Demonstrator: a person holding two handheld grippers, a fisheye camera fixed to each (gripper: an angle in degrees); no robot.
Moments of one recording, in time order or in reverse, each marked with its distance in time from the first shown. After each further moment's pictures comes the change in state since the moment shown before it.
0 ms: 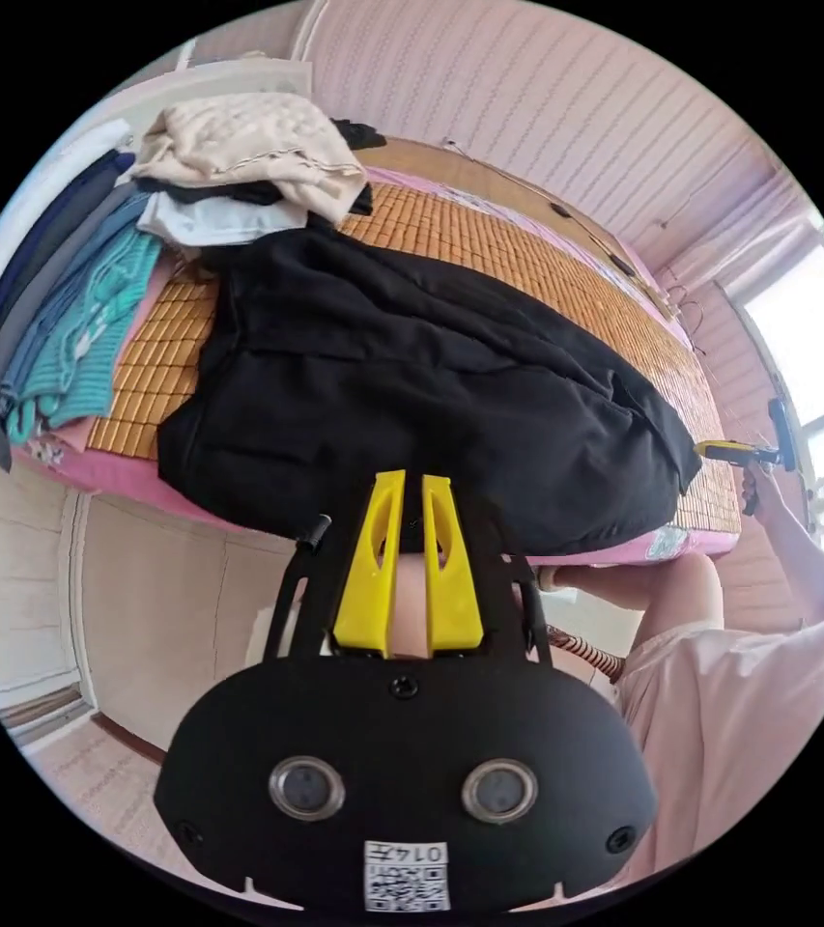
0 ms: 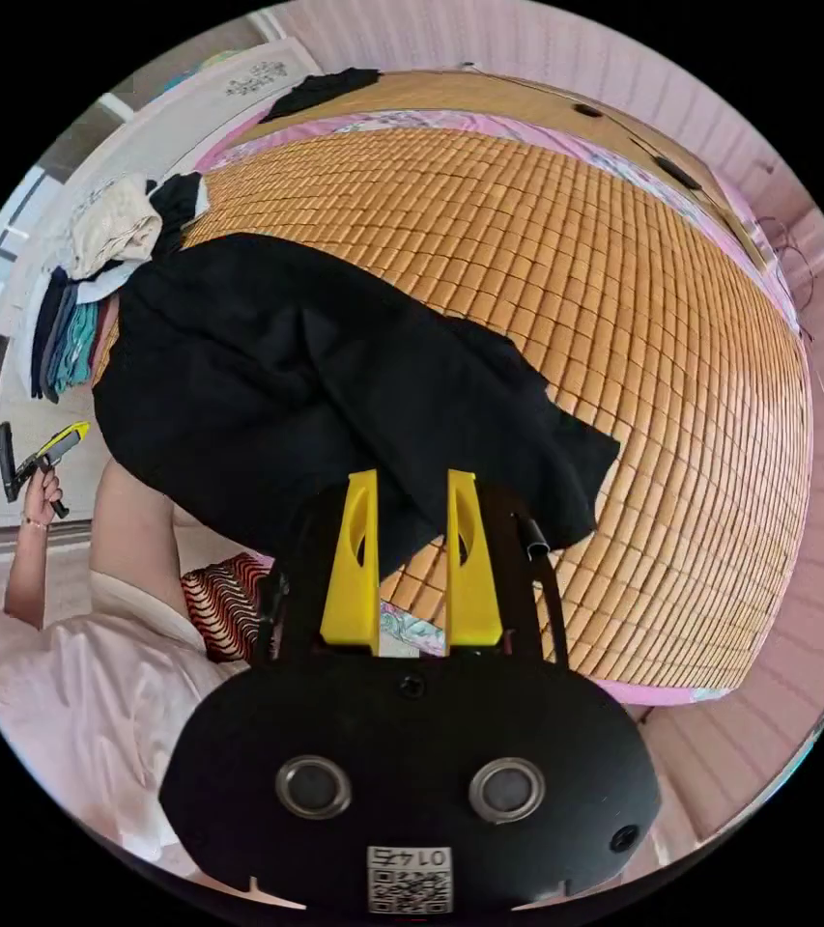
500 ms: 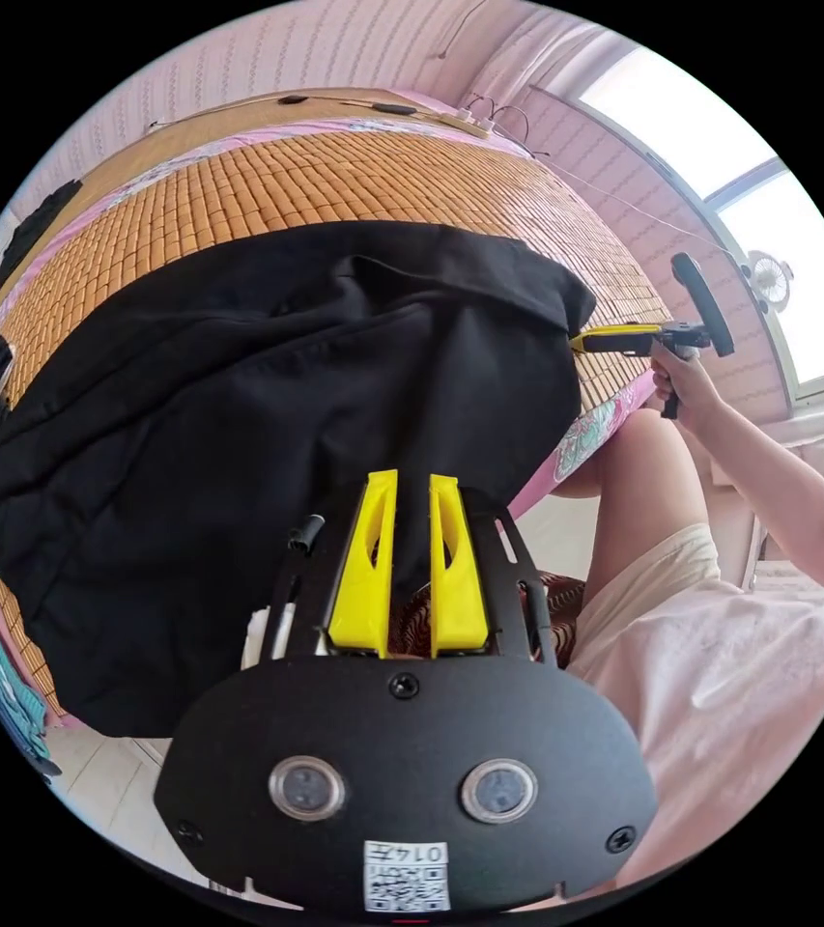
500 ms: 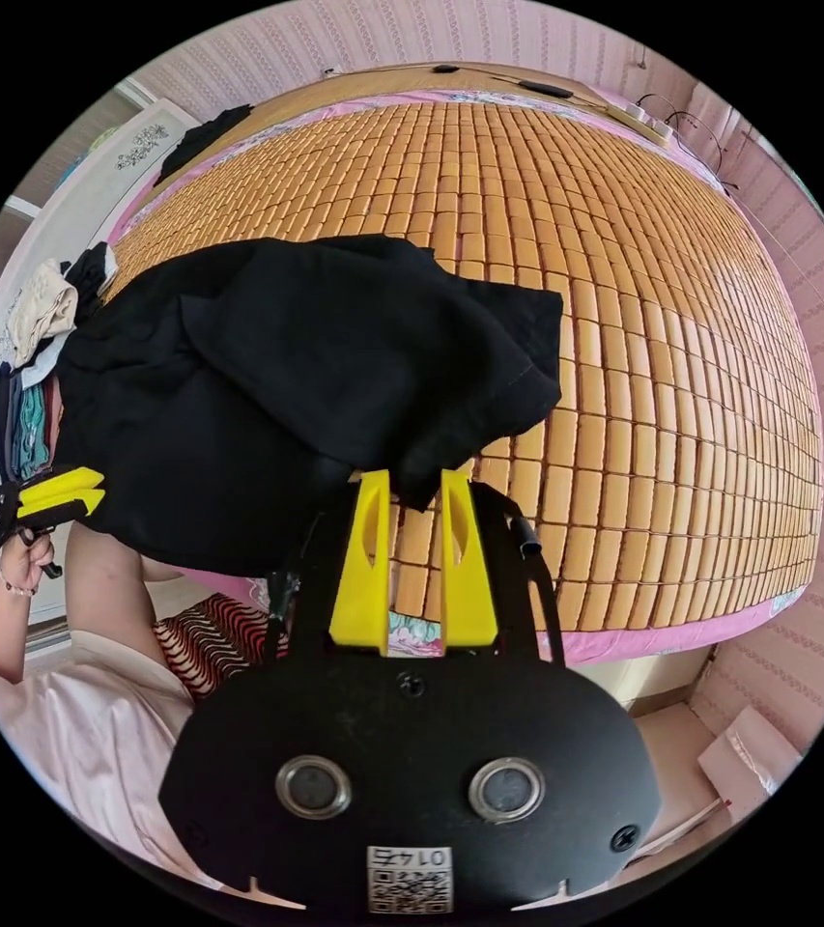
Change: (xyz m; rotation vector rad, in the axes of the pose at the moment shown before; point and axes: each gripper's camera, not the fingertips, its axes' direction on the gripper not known) left arm 0.297 -0.100 0.112 -0.287 0.150 0.568; right arm 0.091 0.126 0.045 0.044 0.008 0.298
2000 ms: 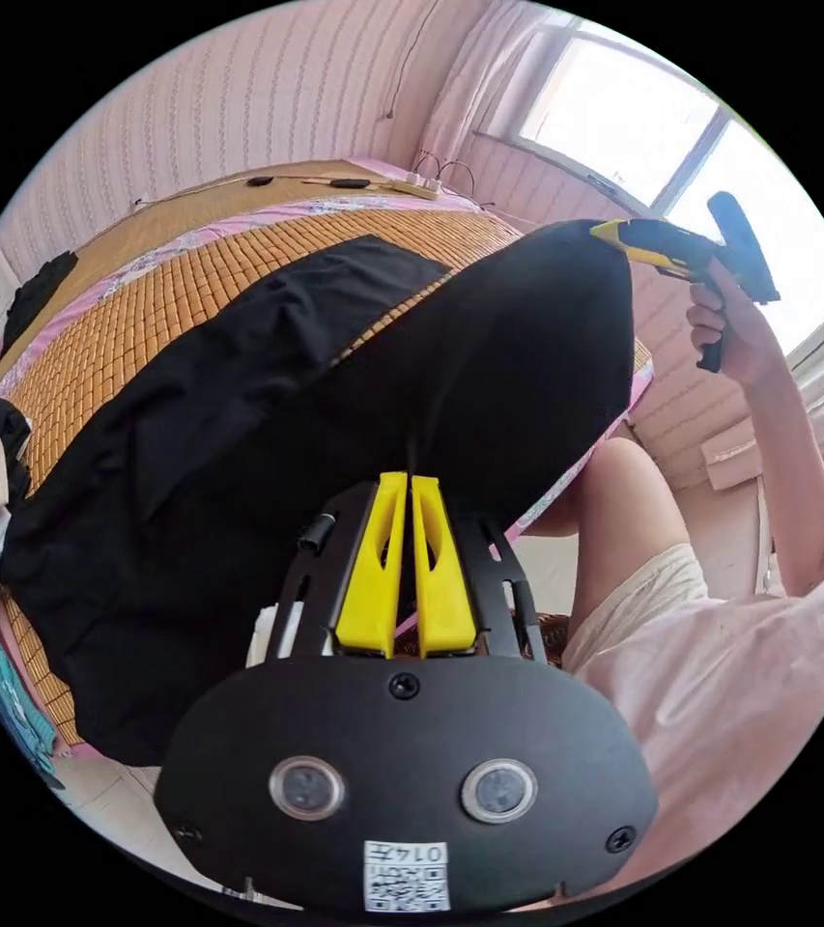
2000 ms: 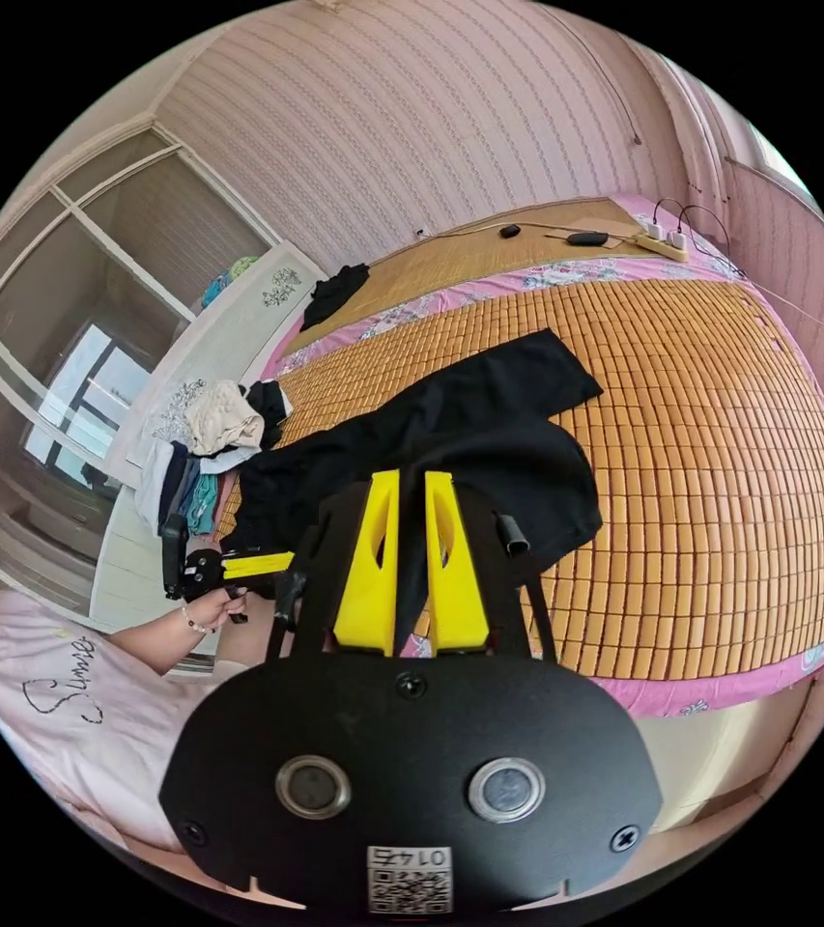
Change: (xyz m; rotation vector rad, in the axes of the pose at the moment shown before) left arm 0.079 -0.055 -0.034 0.191 -0.029 0.101; right arm 0.118 0.089 -0.206 0.419 -0.375 -0.045
